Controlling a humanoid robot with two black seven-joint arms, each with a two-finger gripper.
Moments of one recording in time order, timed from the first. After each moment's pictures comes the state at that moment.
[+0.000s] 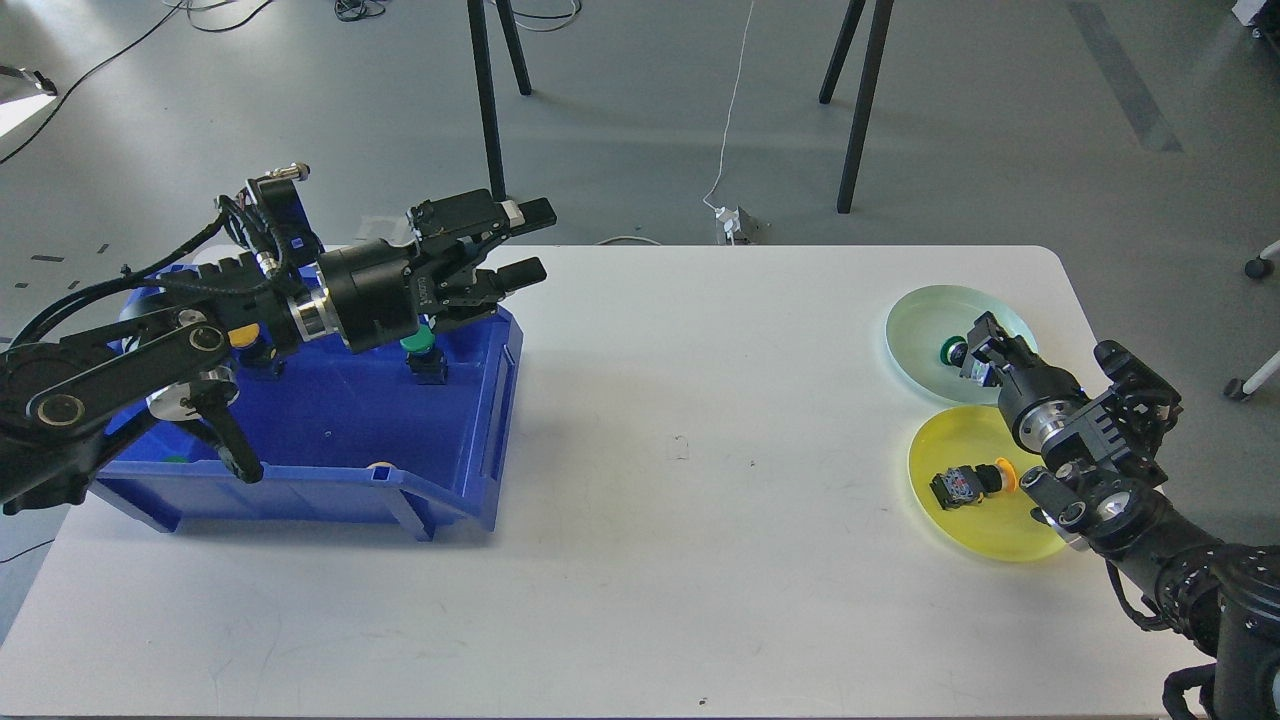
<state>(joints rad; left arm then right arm) -0.89 0.61 -0.31 -1.12 0.69 -0.49 -0.49 0.73 -0.13 0.14 0.12 -0.75 -0.32 0.35</state>
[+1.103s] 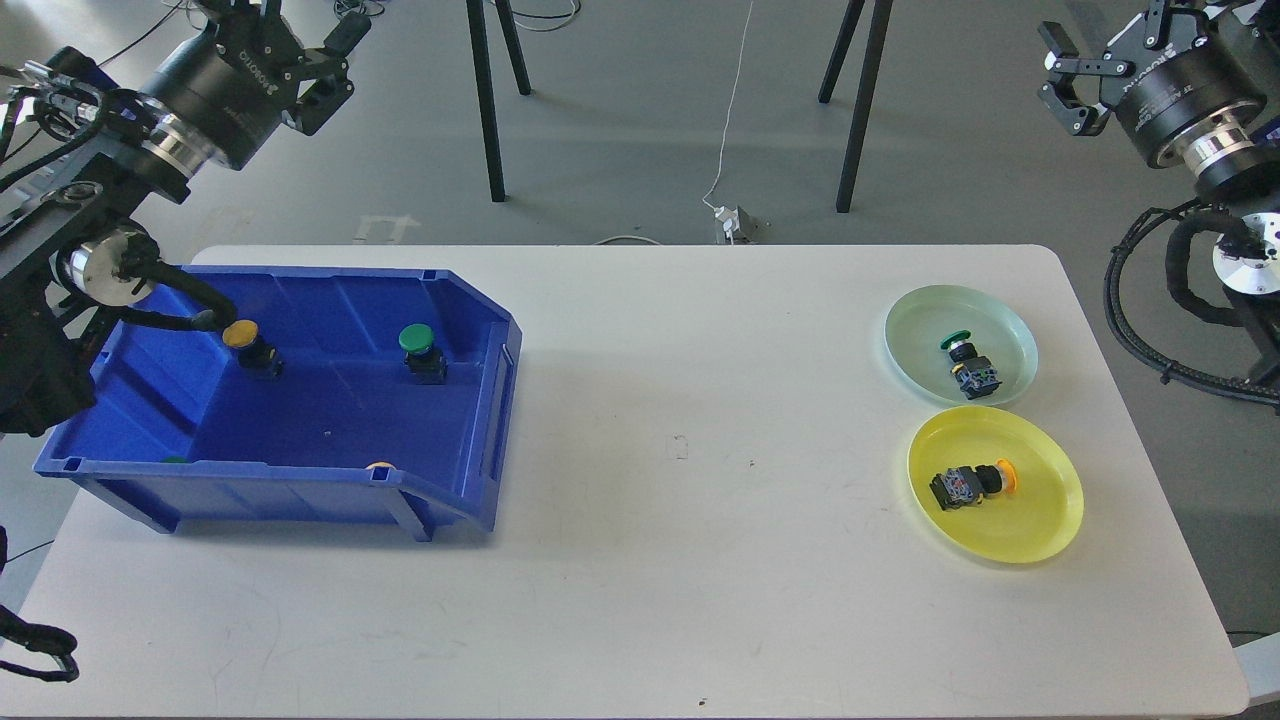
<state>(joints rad) -0.96 0.52 -0.64 -0.68 0.42 -0.49 -0.49 0.96 -0.53 0.68 0.65 -0.10 0.49 0.35</state>
